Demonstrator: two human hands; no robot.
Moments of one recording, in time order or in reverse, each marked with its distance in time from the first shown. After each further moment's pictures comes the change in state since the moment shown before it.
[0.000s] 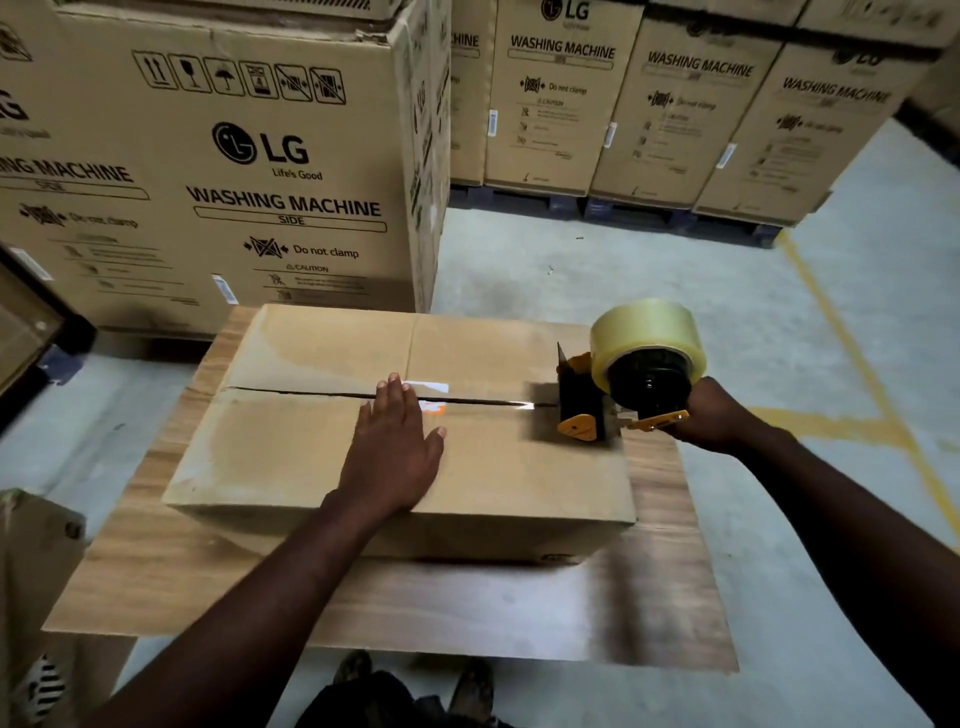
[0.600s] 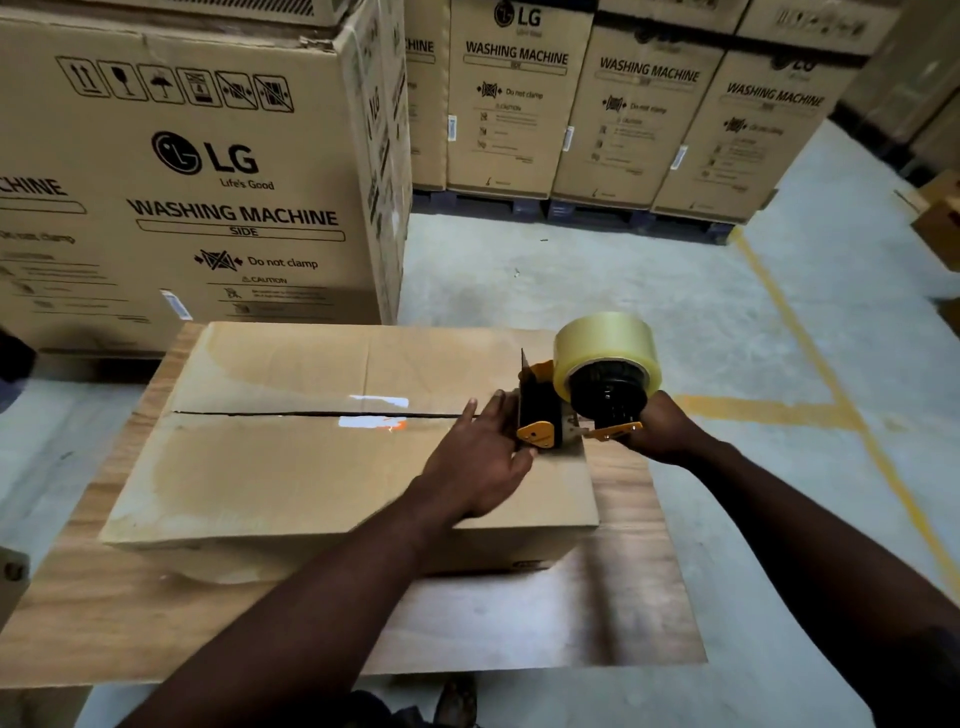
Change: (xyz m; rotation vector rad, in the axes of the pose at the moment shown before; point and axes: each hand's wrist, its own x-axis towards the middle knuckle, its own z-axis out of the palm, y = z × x) left_hand 0.031 0.112 0.018 -0.116 -0.008 0.559; right_hand 0.001 0.025 0.027 0.043 0.030 -0.010
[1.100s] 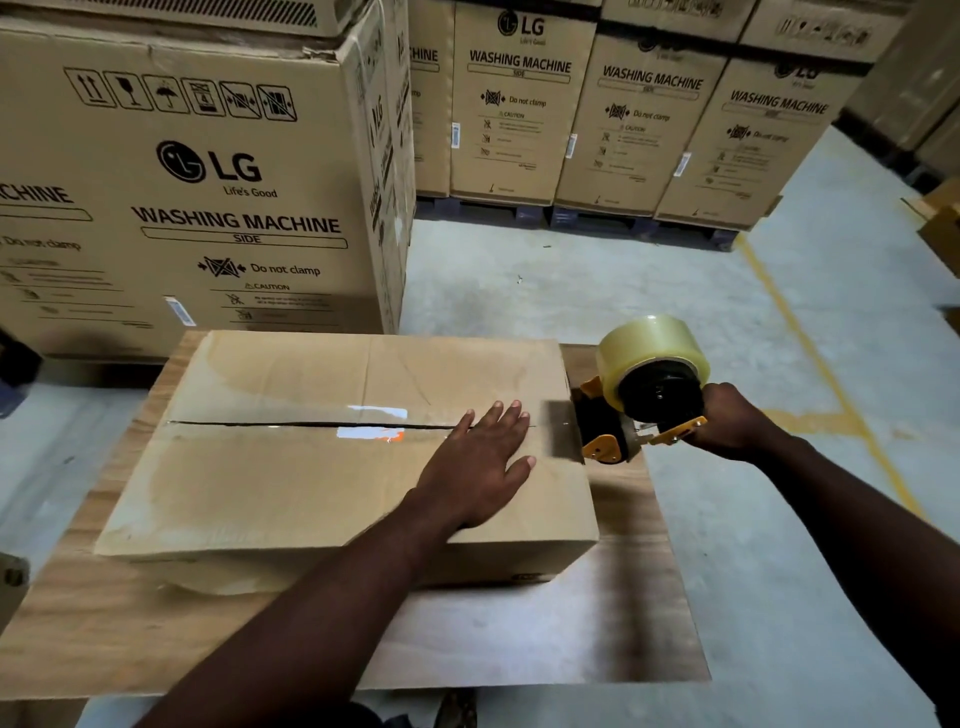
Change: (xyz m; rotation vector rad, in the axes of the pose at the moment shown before) left_hand 0.003 -0.005 0.005 0.000 -0.008 -0.063; right_hand -0.007 0.057 -0.057 -0.178 -0.005 0.221
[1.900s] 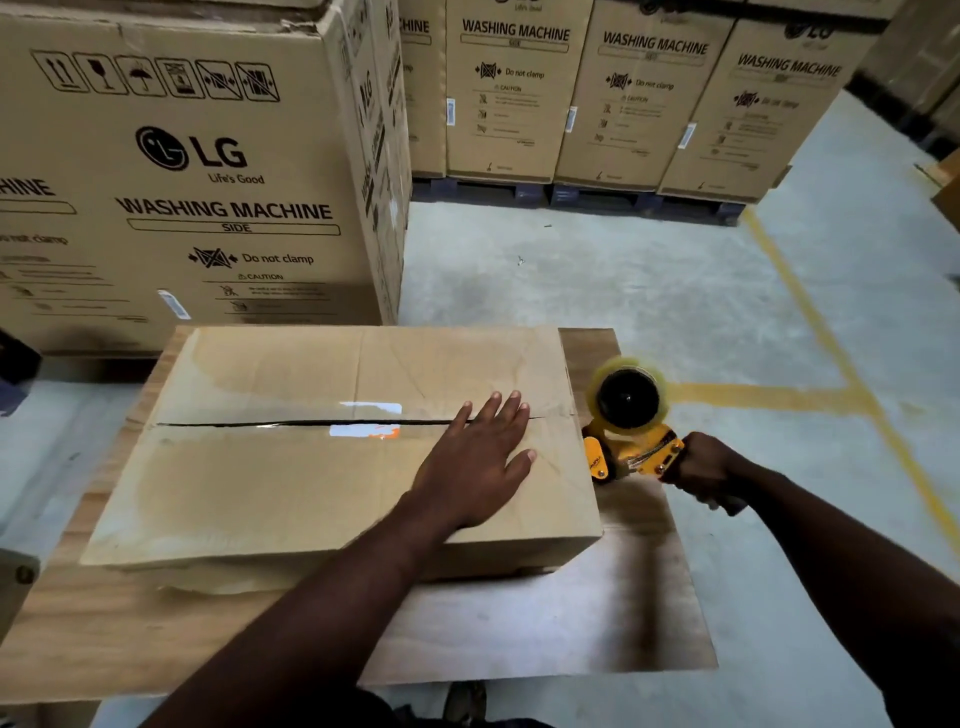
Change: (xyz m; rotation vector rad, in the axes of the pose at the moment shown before) left_hand -0.001 0.000 0.000 -0.007 -0.001 0.000; right_hand -0.030 -0.013 0.054 0.327 -0.373 0.473
